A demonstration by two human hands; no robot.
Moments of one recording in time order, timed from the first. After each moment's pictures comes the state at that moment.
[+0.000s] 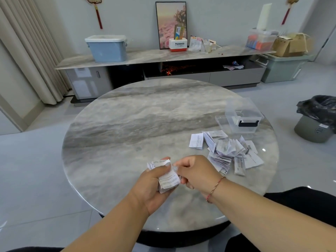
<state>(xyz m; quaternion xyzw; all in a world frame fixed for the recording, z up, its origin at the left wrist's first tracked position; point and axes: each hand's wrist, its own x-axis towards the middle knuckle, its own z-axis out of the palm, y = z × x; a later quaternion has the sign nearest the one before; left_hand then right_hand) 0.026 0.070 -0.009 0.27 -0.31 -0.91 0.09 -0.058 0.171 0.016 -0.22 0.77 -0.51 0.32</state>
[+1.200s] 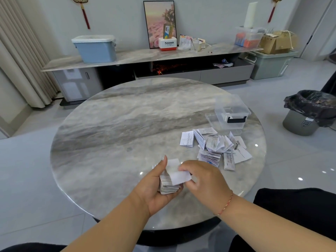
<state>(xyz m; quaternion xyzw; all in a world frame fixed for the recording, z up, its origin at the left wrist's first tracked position) 0.014 0.091 -0.013 0.29 -0.24 -0.93 -0.03 -0.066 0.219 -0.022 -0.48 0.78 -0.37 -0.10</state>
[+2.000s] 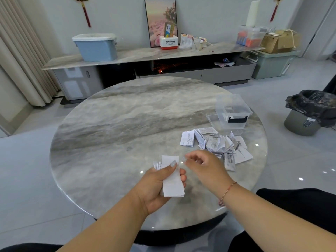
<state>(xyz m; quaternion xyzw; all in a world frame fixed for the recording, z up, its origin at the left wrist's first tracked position) 0.016 0.093 -0.006 0.20 -0.36 -0.91 0.00 -0.083 0.213 0.000 -0.28 0.82 -0.49 0.12</state>
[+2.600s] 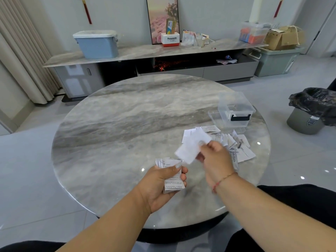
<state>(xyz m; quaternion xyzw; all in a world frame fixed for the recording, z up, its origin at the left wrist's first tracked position) 0.013 0.093 -0.010 0.21 -0.36 -0.91 0.01 -0.095 0.195 -0.007 -0.03 0.70 -0.70 0.13</state>
